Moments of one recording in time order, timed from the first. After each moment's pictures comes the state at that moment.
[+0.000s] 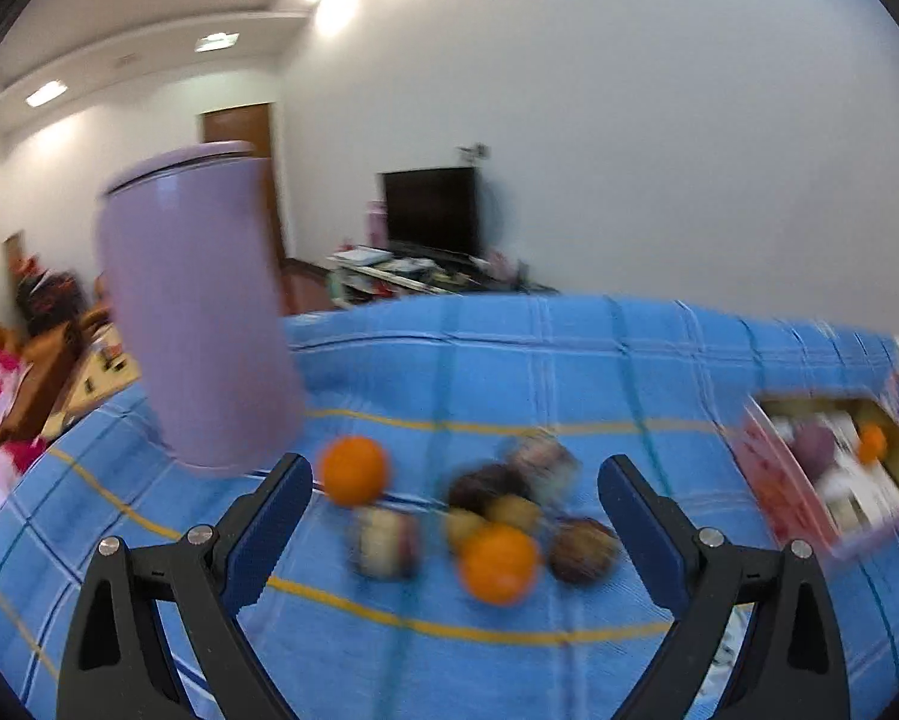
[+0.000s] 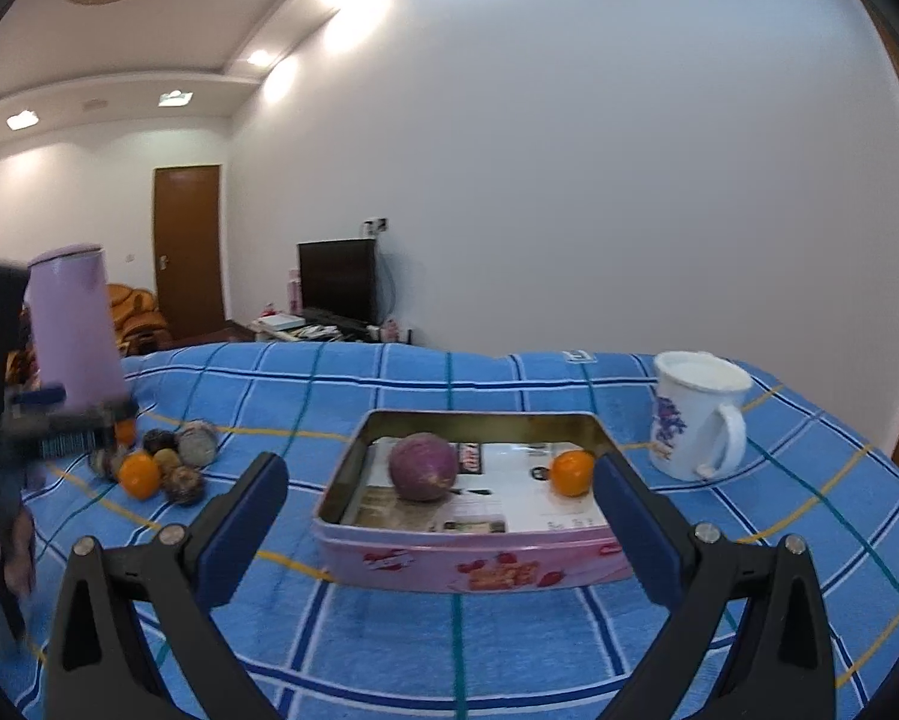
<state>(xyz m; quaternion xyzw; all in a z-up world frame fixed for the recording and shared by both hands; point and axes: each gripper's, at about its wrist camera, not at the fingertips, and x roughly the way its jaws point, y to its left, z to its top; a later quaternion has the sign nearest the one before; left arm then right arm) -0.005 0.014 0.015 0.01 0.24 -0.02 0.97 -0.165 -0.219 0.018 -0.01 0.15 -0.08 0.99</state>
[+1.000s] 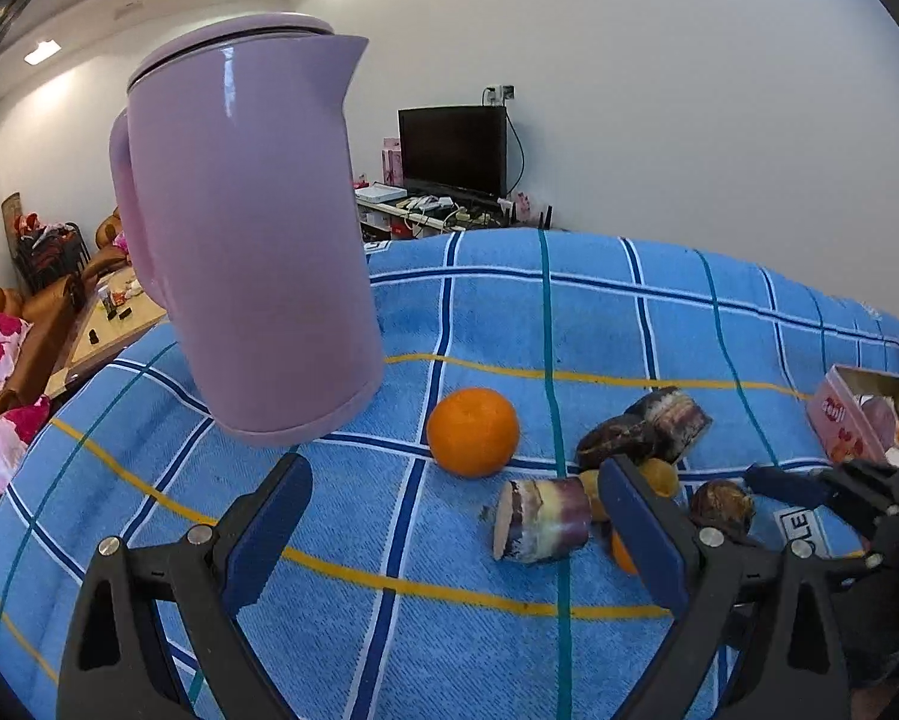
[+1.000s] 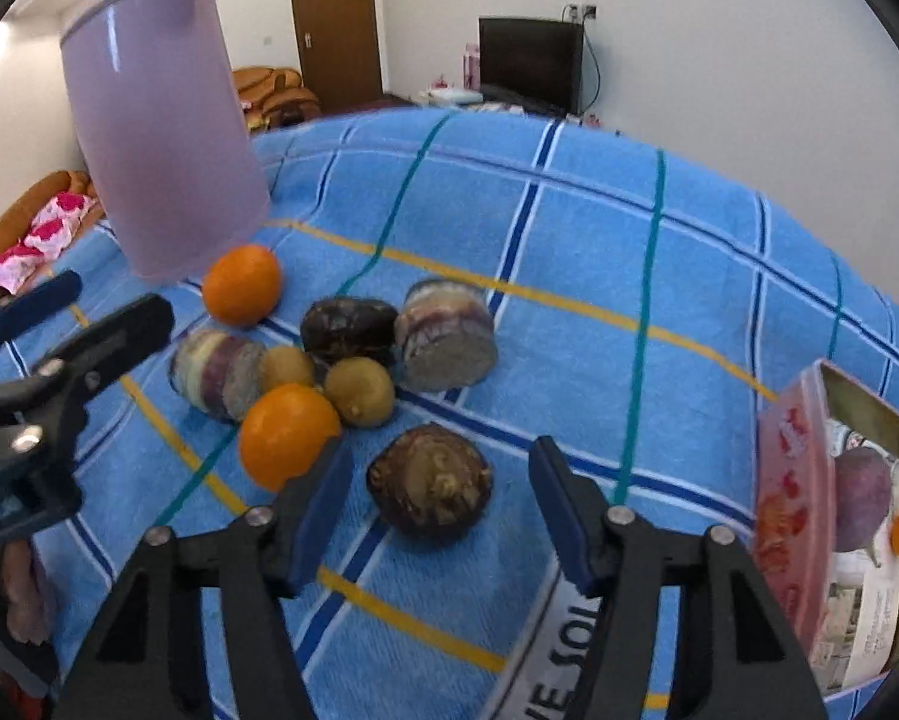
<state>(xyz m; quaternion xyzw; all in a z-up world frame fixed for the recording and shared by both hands) 0.031 0.070 -0.006 0.01 0.32 -0.02 0.95 0.029 -0.065 -0.042 -0.06 0.44 0.12 0.89</state>
